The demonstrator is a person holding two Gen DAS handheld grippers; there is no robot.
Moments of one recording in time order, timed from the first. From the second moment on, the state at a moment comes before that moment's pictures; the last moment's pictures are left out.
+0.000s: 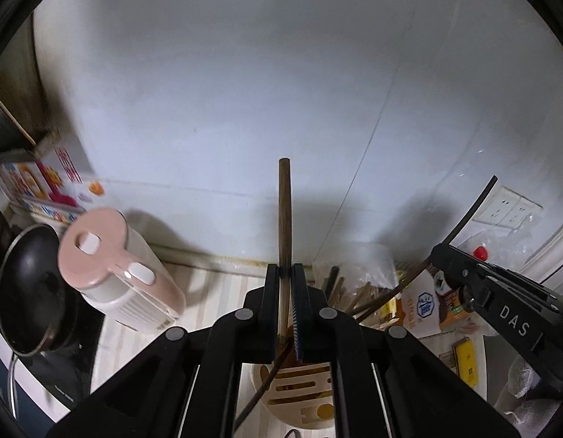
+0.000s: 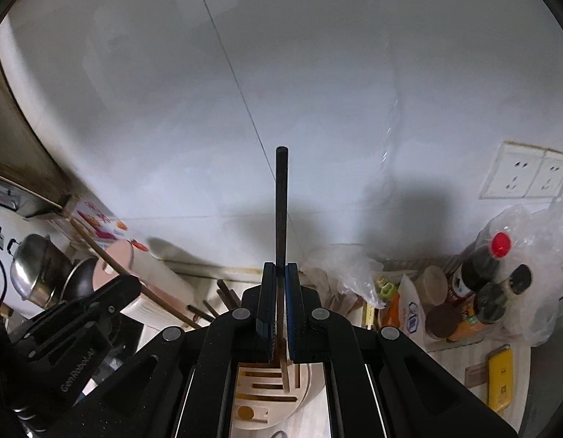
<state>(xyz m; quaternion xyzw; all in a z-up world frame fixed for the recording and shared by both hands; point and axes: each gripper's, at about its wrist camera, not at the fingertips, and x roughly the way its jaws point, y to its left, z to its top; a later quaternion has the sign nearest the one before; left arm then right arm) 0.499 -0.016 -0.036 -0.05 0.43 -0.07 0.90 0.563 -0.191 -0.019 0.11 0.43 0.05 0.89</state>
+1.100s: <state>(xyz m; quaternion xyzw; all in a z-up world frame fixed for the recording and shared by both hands) 0.391 -0.004 -0.038 -0.02 0.39 0.04 0.92 0.460 -0.186 -0.043 0.03 0.41 -0.01 0.91</state>
